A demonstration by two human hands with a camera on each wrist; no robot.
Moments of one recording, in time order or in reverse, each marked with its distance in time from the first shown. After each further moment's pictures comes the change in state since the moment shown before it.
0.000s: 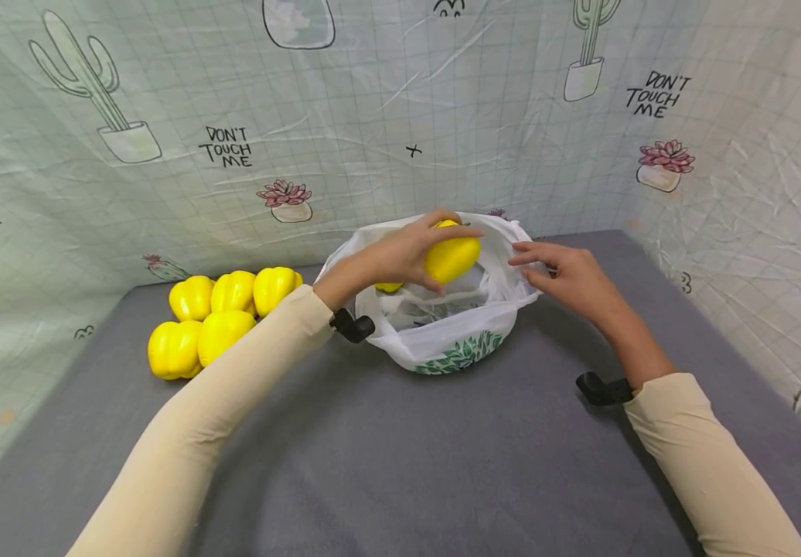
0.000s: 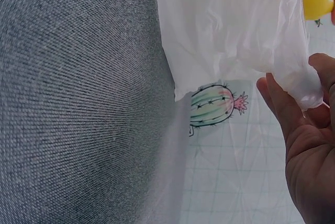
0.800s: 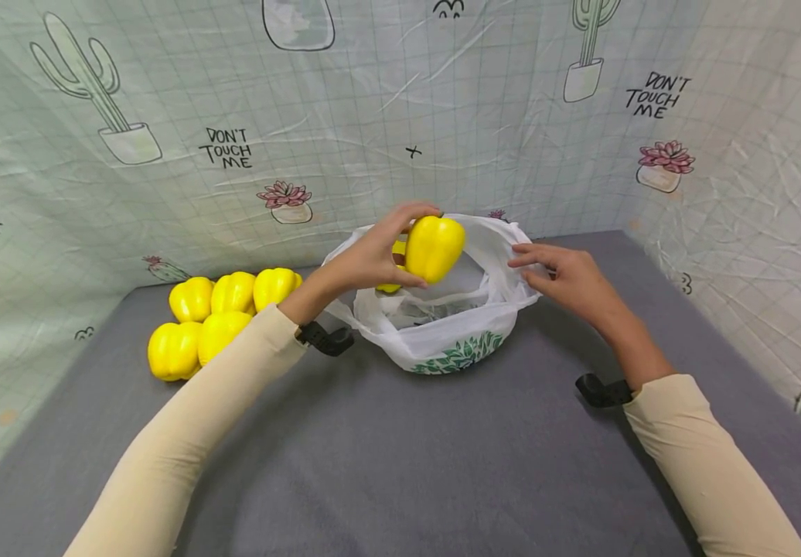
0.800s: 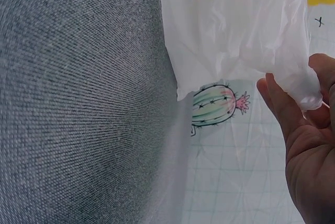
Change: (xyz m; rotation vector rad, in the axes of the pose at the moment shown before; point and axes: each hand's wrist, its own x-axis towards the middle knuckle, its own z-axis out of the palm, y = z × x) left_hand -0.039 -0.003 -0.008 -0.360 0.240 0.006; right_hand -0.001 0.002 0.002 -0.024 -0.006 0.009
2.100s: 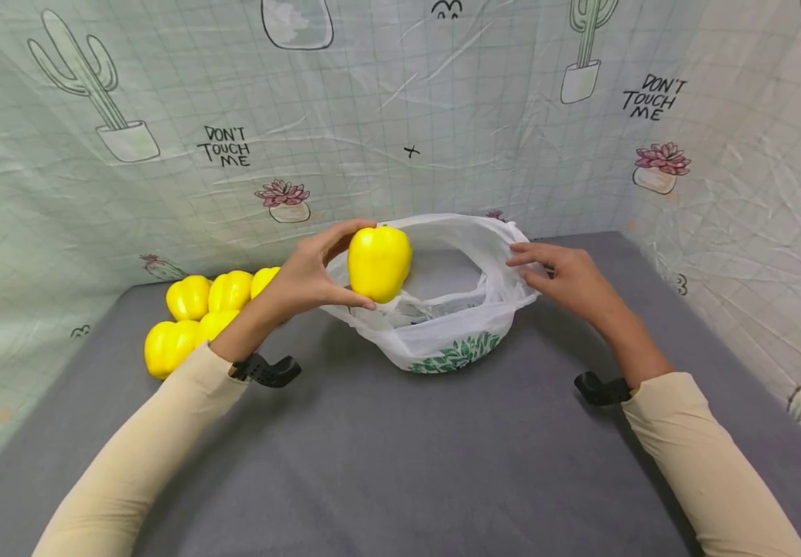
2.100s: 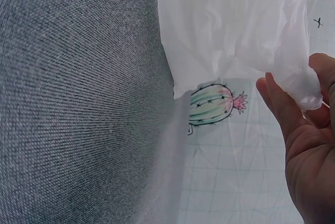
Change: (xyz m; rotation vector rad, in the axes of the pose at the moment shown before) left_hand -0.077 0.009 -0.026 -0.046 0.222 0.052; right_hand 0.001 -0.001 -0.003 0.001 -0.012 -0.003
